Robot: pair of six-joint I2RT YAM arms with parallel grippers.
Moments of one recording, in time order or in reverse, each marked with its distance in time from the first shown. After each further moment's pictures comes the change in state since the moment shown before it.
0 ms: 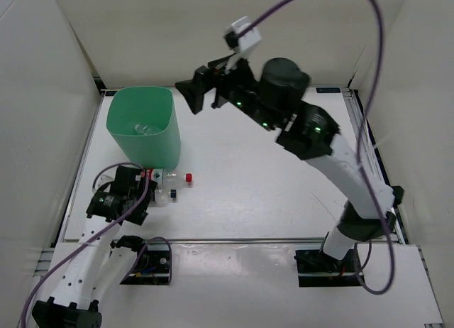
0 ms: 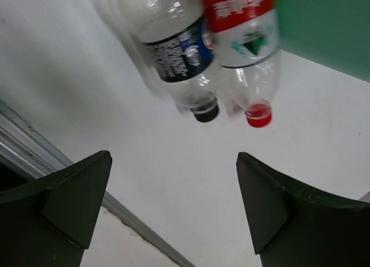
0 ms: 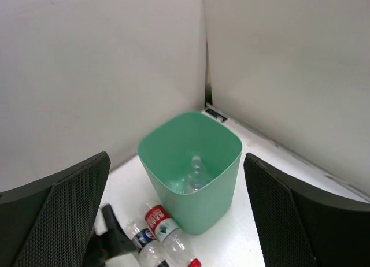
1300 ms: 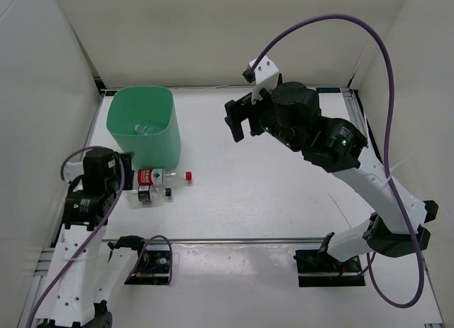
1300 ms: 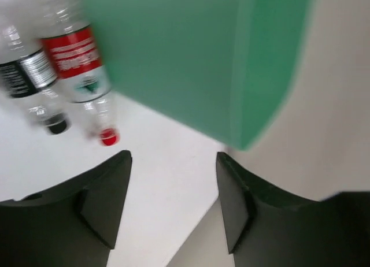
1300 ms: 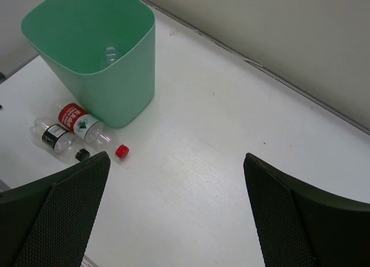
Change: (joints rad) left arm 0.132 -0.022 0.196 0.116 -0.021 -0.220; right arm -0.037 -0.304 -0.323 -0.346 0.183 -0.053
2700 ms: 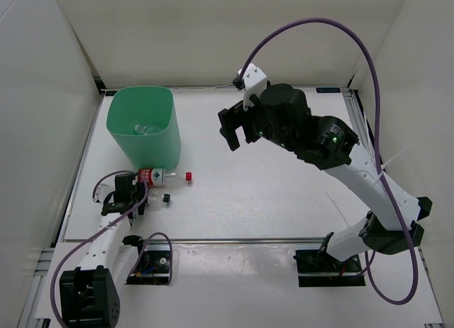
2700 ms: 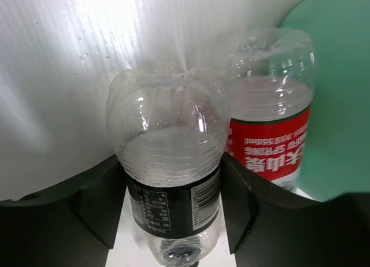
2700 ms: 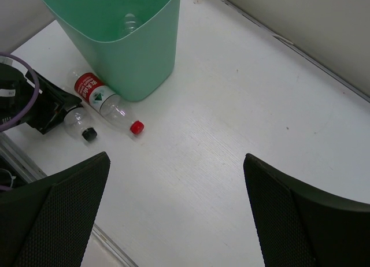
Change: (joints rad) left arm 0.124 0.138 -0.691 0.616 0.005 0.189; right arm -0.003 0.037 0.008 -0.079 -0.095 0.038
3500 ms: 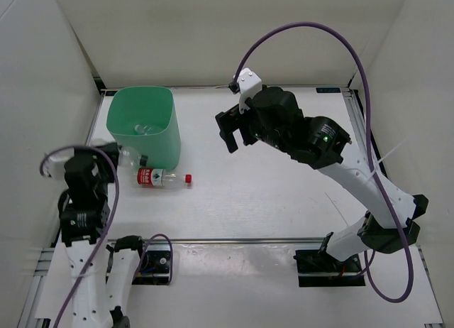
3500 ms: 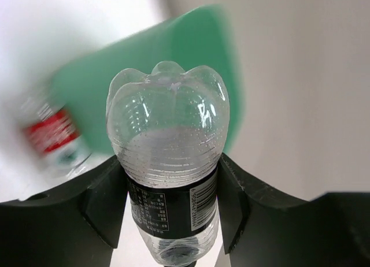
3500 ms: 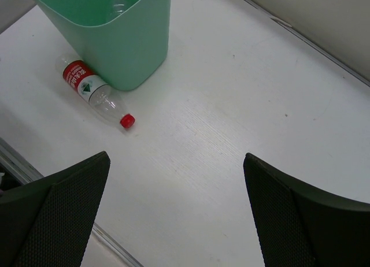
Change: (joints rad) left arm 0.065 -0.276 0.650 -0.414 0.030 0.132; right arm -0.004 0.014 -0.034 -0.014 0.020 0.012
